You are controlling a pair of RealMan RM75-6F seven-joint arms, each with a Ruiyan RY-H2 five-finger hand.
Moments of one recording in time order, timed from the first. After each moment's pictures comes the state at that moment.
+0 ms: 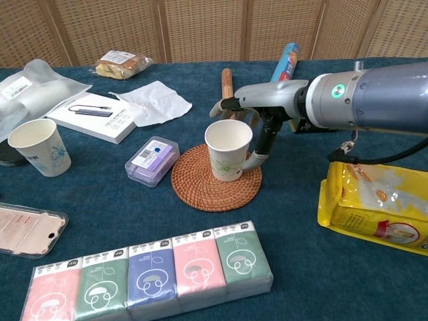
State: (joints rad) left arm -0.12 -1.04 0.03 -1.85 1.57 1.42 -0.15; right arm 1.08 -1.51 0.15 -1.66 -0.61 0.81 -0.45
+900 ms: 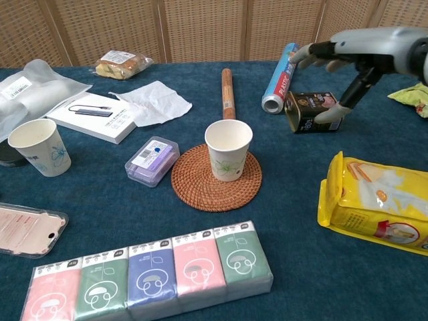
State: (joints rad) left arm -0.10 -1.04 0.04 -1.85 1.60 1.45 -0.16; right arm 0.85 -1.27 0.13 -1.82 -0.79 1.02 -0.28
